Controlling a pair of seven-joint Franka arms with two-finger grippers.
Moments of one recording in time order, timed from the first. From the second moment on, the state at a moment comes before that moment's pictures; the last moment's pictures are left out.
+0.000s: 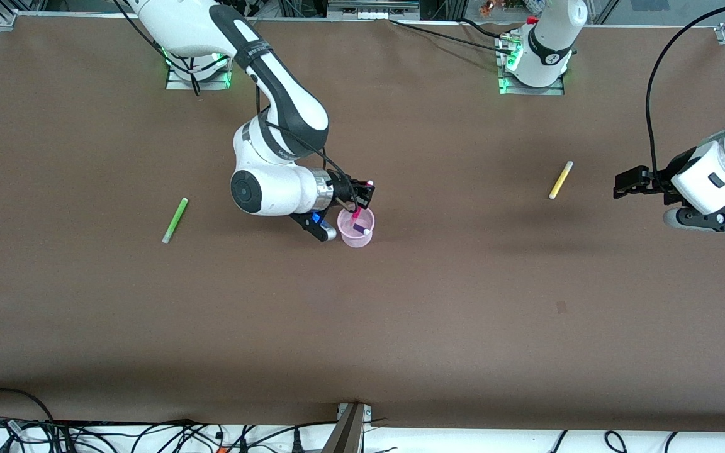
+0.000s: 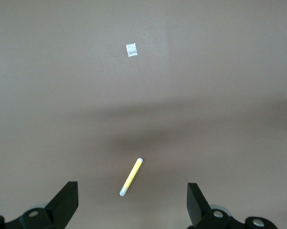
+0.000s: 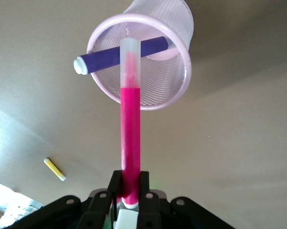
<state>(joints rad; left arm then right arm) 0.11 0.18 -0.13 -1.57 0.00 1.61 0.07 0.55 0.64 0.09 -1.51 0.74 2.07 0.86</state>
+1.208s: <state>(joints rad) 0.11 0.18 -0.13 -1.57 0.00 1.61 0.07 0.55 0.69 0.08 -1.48 0.81 2.07 0.85</state>
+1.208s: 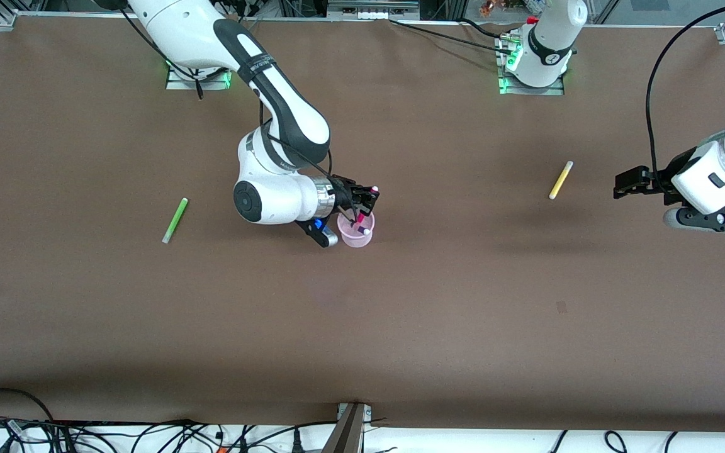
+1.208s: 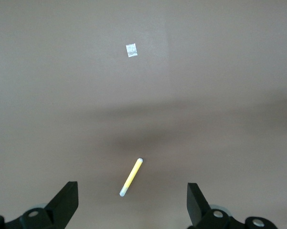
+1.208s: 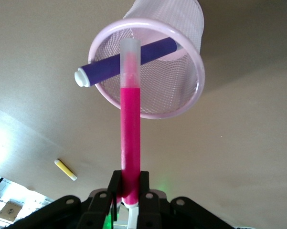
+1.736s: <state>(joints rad) 0.11 0.18 -0.13 -1.57 0.00 1.61 0.07 0.55 0.69 0.07 -1.48 0.81 2.07 0.82</state>
